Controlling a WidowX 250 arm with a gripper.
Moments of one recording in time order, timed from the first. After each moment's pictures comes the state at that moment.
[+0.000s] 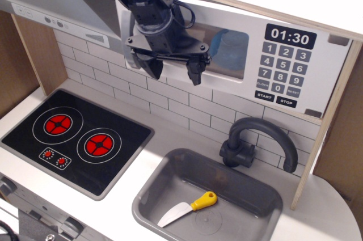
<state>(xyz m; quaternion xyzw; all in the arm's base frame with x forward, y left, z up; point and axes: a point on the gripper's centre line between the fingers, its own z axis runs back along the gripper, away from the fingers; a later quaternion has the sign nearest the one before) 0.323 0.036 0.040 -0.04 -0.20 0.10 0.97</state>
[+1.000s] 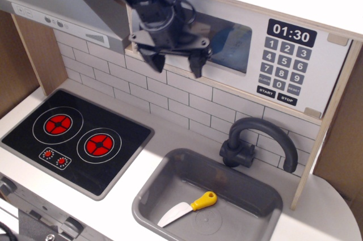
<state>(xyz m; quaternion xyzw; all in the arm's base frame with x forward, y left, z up) 0.332 0.046 0.034 -0.03 -0.21 0.11 0.97</state>
